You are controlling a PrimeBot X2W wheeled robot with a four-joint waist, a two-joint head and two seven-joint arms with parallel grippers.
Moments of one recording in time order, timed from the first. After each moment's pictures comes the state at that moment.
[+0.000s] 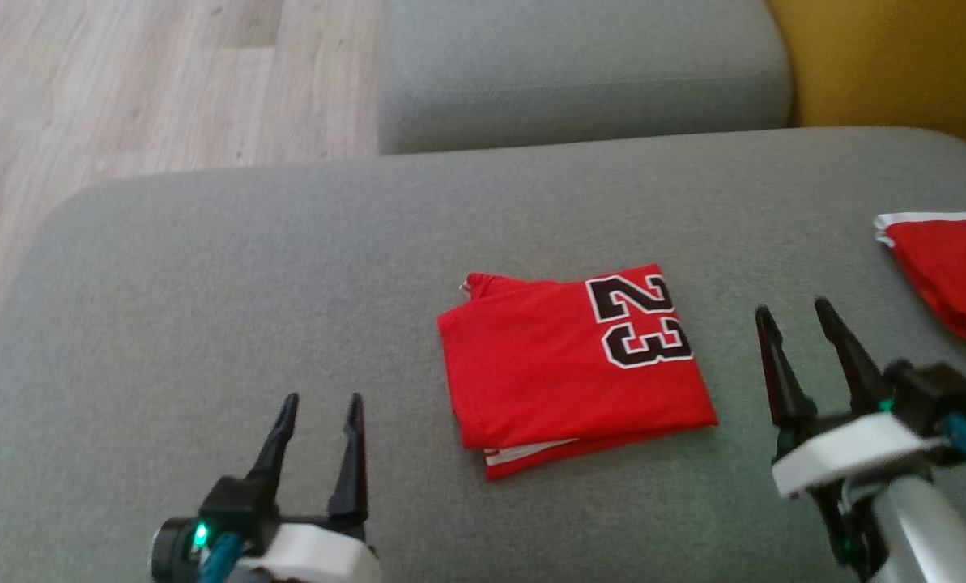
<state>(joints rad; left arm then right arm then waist) 0.11 0.06 -0.34 0.08 -0.18 0.16 -0.25 -0.14 -0.24 0.20 0.35 0.36 0.13 -0.22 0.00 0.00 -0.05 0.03</state>
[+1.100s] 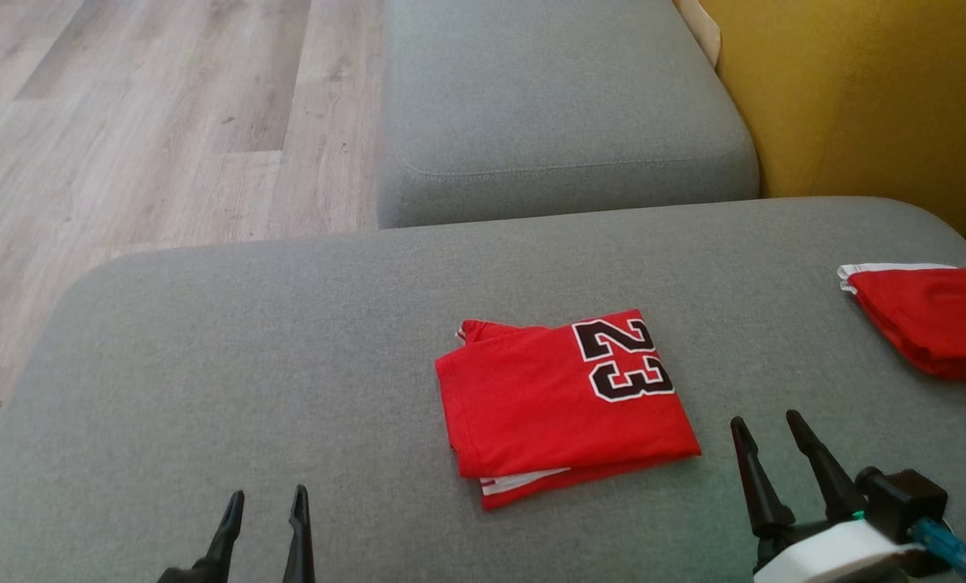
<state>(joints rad) 0.32 0.06 -0.19 0.05 -0.17 0.10 -0.25 0.08 -0.20 0.21 0.32 0.36 0.13 -0.25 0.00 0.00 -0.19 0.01</state>
